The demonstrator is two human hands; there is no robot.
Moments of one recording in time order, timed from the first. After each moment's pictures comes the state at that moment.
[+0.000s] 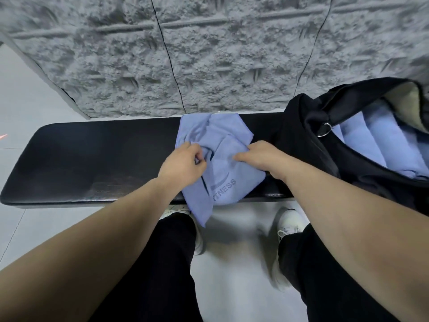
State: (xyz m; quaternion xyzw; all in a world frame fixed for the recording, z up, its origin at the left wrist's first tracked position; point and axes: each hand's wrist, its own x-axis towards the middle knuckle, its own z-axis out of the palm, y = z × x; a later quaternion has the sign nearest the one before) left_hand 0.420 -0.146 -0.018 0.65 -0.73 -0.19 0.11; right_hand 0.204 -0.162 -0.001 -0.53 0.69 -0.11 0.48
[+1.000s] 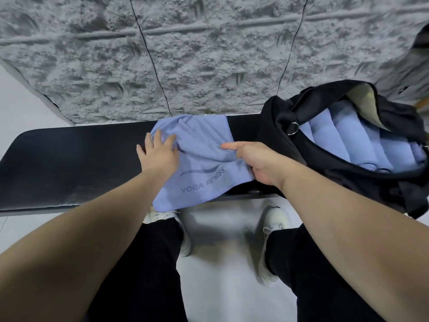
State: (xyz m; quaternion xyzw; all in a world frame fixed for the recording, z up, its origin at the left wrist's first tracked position) left_hand 0.418 -0.165 -0.029 0.74 -0.66 -0.11 0.02; right_hand 0.185 -0.127 0.034 -0.33 0.60 -0.29 0.67
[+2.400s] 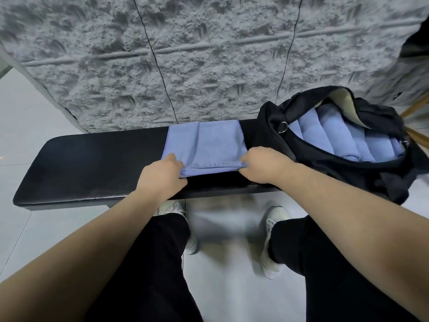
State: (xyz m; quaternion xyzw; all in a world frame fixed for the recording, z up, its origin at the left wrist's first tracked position) left_hand 0.419 -0.077 0.037 0.65 -0.76 -0.04 -0.05; right_hand 0.164 -0.083 0.070 -0.77 0.60 0.09 0.21
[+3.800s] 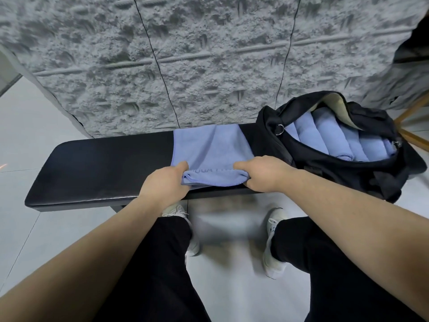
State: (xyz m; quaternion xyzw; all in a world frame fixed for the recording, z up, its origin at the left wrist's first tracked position) left_hand 0.418 -0.053 0.050 0.64 -0.77 -0.09 0.00; right_hand 0.153 -0.064 0.063 -0.85 0.50 0.06 0.16
